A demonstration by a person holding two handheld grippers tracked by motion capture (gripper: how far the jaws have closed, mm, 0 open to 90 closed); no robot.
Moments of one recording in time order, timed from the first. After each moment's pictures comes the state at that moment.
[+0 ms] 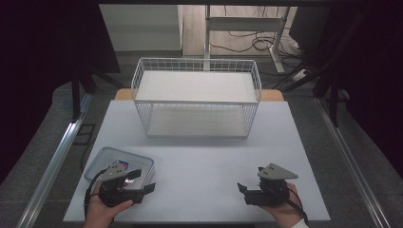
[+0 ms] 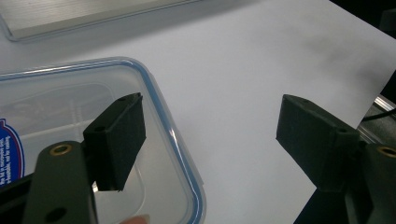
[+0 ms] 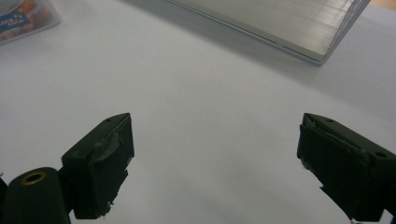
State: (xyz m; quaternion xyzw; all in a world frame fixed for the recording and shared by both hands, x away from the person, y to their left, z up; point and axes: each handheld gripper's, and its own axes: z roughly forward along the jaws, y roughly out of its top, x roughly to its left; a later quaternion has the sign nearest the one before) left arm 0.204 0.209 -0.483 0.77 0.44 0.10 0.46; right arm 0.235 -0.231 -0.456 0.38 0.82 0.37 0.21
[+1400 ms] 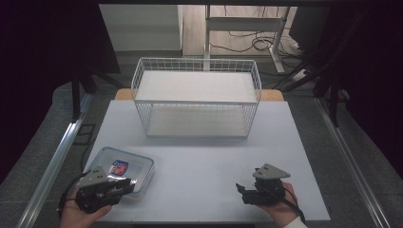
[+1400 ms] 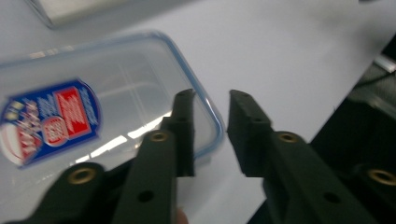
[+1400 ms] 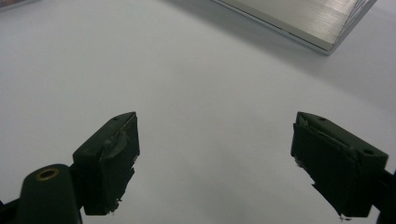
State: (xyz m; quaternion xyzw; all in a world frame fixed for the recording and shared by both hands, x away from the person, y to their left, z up) left arm 0.179 0.244 -0.466 0.80 0.41 0.10 0.42; right arm 0.241 -0.225 -0.469 0.37 0.83 0.35 0.21
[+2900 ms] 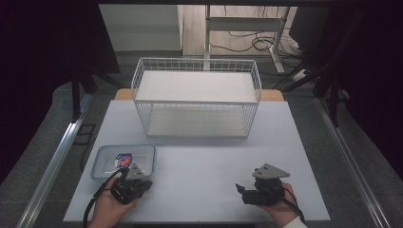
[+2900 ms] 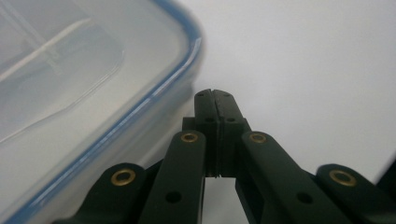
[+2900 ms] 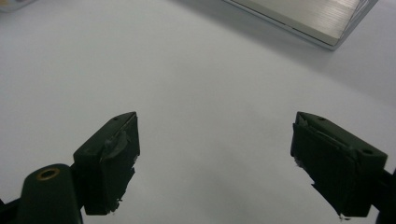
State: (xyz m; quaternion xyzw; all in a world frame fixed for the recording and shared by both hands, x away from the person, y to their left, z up) left arm 0.220 0.188 -0.502 0.86 0.40 0.12 0.30; right arm 0.242 -0.226 -0.472 0.38 0.84 0.35 0.20
